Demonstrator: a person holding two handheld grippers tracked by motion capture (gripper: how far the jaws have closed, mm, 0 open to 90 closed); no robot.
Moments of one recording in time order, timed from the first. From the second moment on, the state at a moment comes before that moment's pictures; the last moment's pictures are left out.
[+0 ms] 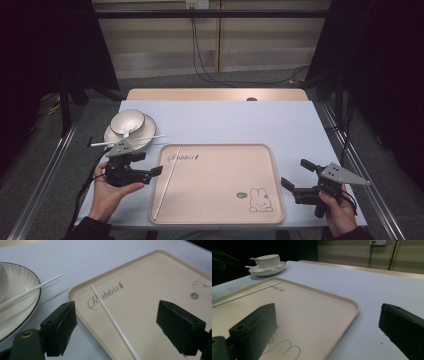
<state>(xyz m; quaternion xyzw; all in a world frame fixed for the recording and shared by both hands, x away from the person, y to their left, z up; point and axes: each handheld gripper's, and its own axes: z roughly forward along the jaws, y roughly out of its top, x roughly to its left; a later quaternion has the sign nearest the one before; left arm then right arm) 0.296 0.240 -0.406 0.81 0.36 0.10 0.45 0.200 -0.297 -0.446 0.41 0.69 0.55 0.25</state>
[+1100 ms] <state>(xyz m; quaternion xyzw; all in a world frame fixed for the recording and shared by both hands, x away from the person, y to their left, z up) 0.389 0.368 -0.412 0.87 0.25 0.13 0.41 0.200 -0.296 -0.446 0.41 0.69 0.55 0.24</state>
